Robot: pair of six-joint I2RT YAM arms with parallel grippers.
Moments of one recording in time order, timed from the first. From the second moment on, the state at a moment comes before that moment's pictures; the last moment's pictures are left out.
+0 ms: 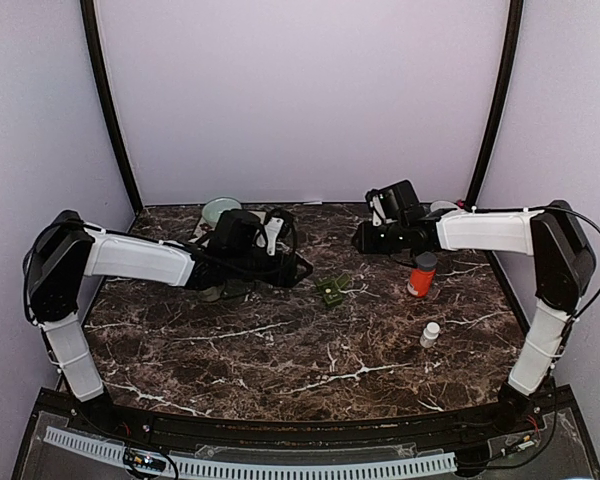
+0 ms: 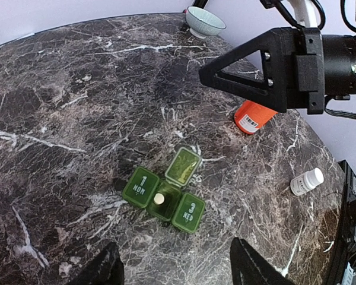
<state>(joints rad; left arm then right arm) -0.77 1.80 1.10 0.18 0.20 -0.33 0.58 1.79 1.24 -0.15 0.03 0.40</state>
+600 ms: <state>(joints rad) -0.71 2.00 1.21 0.13 0.28 -0.45 0.60 1.87 1.17 -0.15 0.01 0.50</state>
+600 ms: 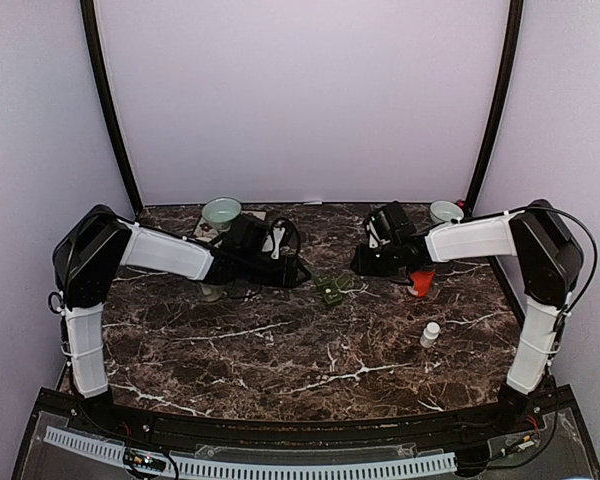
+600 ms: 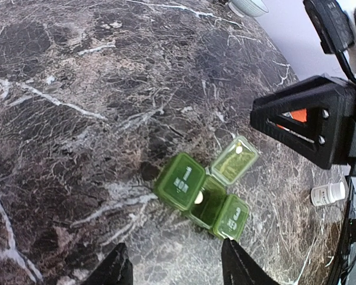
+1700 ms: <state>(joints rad) -0.70 2.15 1.38 0.02 0.40 -0.44 0.63 1.91 1.13 -0.14 0.00 0.53</state>
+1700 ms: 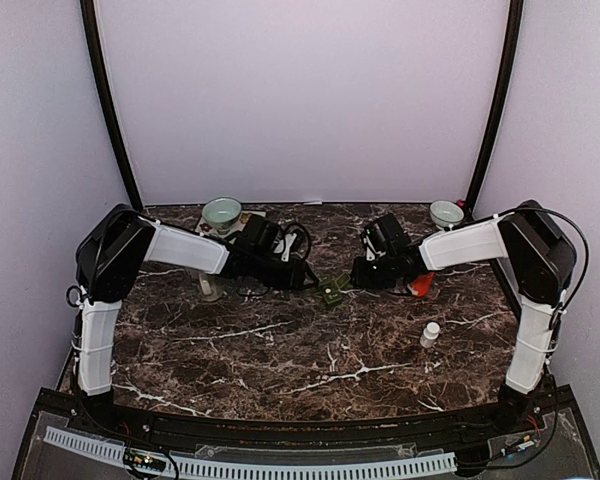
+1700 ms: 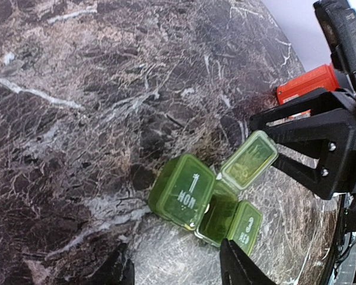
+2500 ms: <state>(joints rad) -0.70 2.20 1.49 -0.04 0.37 -0.43 0.63 1.91 1.13 -0.14 -0.02 0.53</state>
